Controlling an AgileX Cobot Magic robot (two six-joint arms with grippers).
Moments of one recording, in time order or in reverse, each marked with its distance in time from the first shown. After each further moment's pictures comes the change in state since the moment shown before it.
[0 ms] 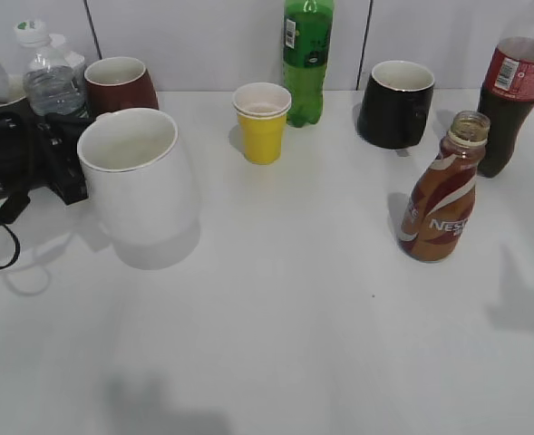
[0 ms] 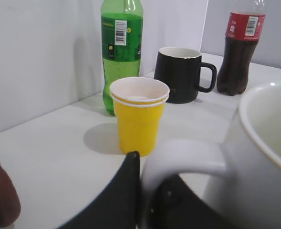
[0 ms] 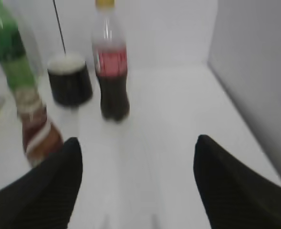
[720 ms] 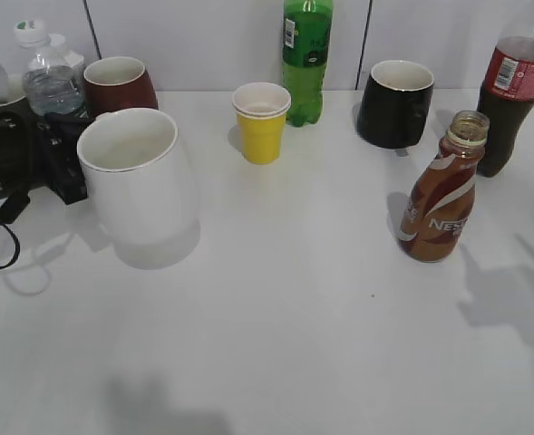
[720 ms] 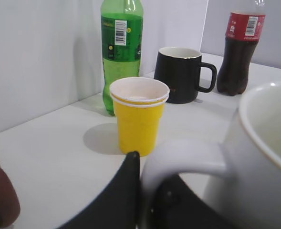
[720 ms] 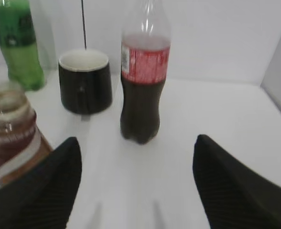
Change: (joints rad) left arm 0.000 0.000 0.000 0.000 0.000 0.000; right arm 0.000 0.546 0.357 -0.141 -0.801 0.068
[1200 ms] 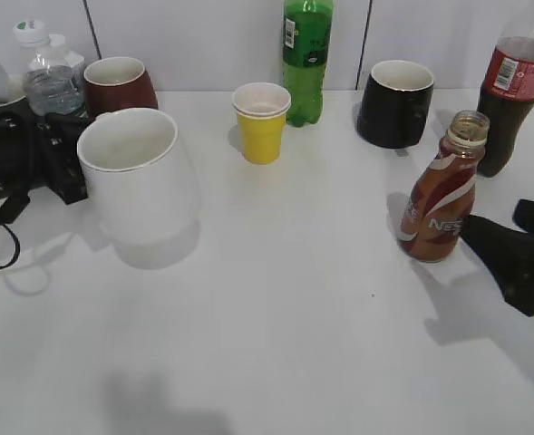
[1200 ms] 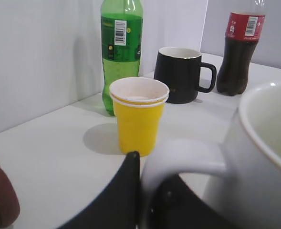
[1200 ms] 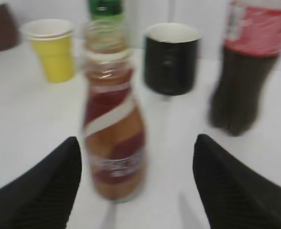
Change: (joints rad) left arm 0.000 0.000 0.000 0.000 0.000 0.000; right arm 0.000 0.372 0.051 -0.265 -0.420 0.222
